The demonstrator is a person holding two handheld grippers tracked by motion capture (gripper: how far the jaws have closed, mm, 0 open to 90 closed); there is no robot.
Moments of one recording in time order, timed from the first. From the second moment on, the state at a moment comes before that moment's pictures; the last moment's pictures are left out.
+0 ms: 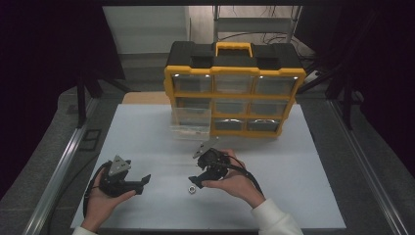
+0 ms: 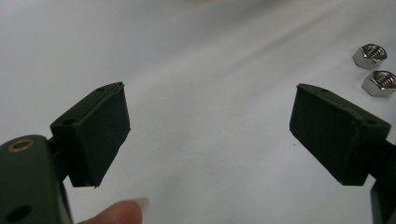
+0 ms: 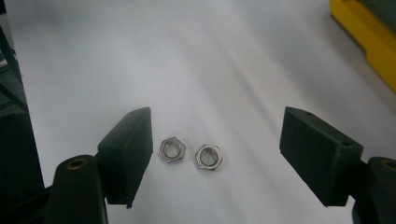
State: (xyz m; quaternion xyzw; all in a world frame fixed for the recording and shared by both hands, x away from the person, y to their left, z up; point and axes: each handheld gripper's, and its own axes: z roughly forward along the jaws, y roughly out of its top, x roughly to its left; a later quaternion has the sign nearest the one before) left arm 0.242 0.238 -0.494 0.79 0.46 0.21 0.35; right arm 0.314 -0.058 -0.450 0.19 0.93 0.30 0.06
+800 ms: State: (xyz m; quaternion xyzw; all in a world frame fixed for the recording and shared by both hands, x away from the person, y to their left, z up) left arm 0.242 0.236 -0.497 0.80 0.45 0.21 0.34; right arm 0.317 -0.048 -0.492 0.17 0.96 0.22 0.06
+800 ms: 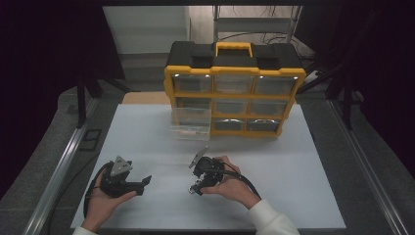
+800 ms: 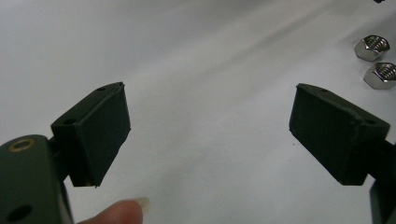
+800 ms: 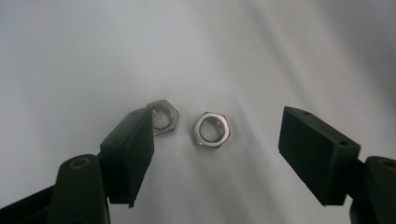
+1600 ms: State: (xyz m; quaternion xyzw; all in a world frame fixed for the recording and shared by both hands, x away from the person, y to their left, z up) left arm 0.244 0.233 -0.502 0.81 0.45 0.20 0.32; right arm 0.319 -0.044 -0.504 0.17 0.96 0.20 0.05
